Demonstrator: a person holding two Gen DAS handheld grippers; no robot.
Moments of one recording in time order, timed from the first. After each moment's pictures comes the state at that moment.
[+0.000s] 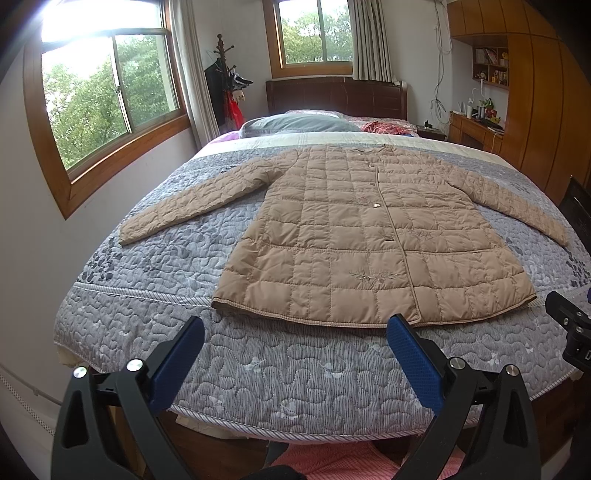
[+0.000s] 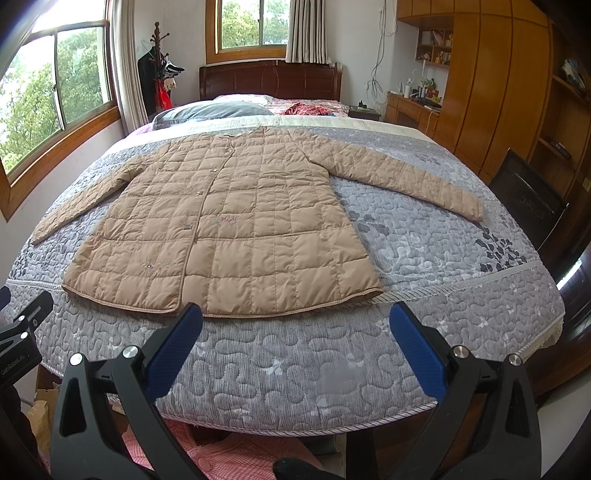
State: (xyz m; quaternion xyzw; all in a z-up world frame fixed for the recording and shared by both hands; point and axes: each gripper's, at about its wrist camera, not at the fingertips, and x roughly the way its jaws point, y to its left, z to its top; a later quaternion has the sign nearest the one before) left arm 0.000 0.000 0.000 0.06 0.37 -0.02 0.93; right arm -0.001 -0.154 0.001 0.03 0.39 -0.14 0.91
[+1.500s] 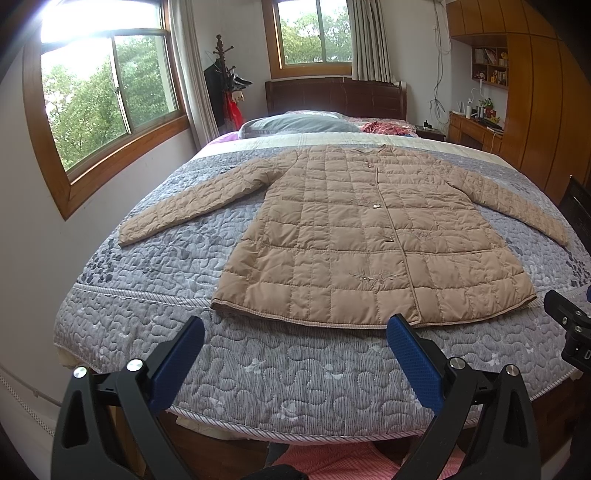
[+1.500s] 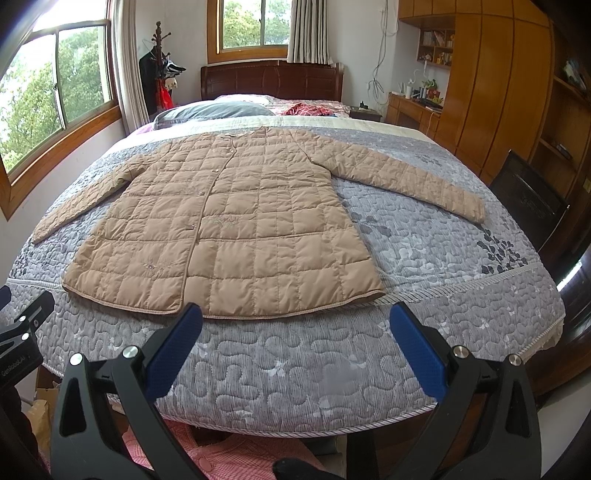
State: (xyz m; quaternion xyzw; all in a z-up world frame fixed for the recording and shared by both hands) left arm 0.000 0.000 0.000 0.06 0.37 -0.02 0.93; right arm -0.001 -0.152 0.001 0.03 0.39 -0.14 0.91
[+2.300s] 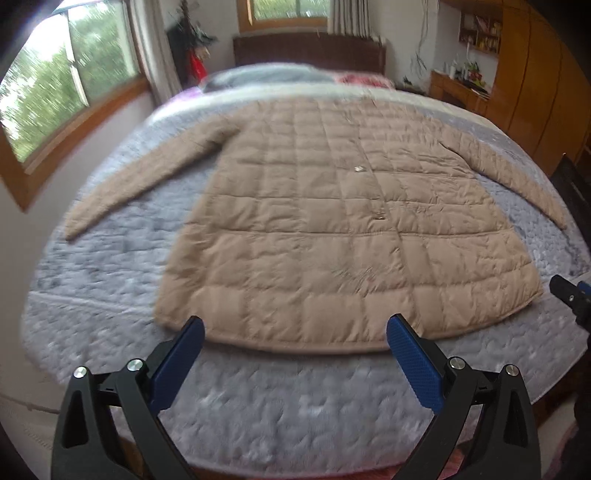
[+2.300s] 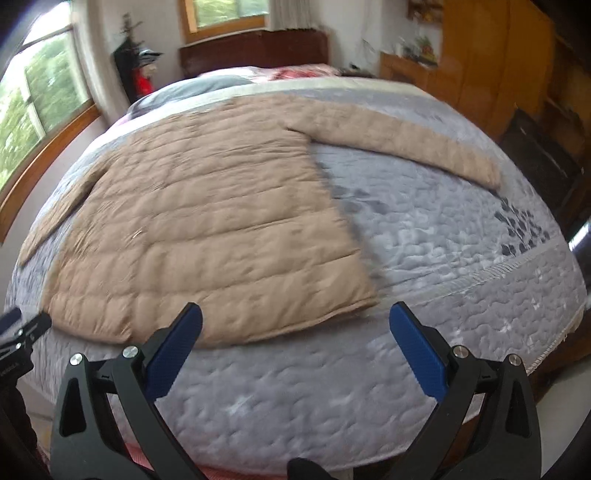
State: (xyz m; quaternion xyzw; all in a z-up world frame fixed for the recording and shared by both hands) left arm 0.100 -0.025 -0.040 0.06 0.48 -0.09 0.87; right arm 0.064 -0.246 -0.035 0.12 0.45 -0.15 0.87
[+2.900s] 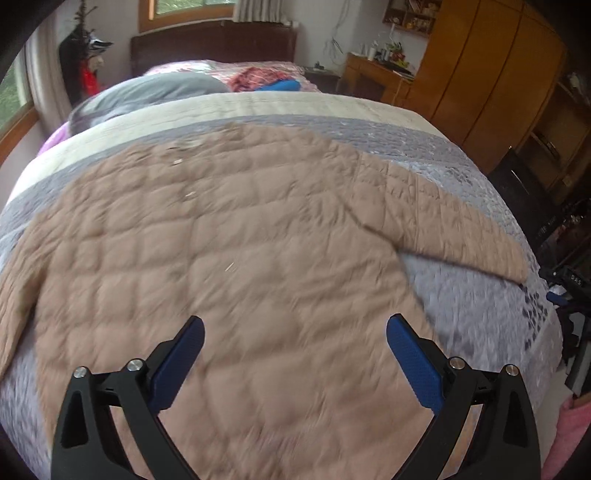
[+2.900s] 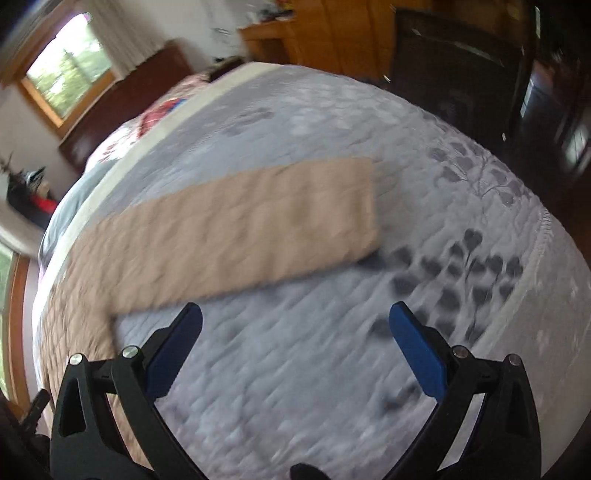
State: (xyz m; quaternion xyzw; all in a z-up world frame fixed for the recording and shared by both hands) left arm 0.306 -0.228 -0.036 0.06 0.50 -0.26 0.83; right arm 0.123 -0.614 -0.060 0.35 0.43 -0.29 0.78
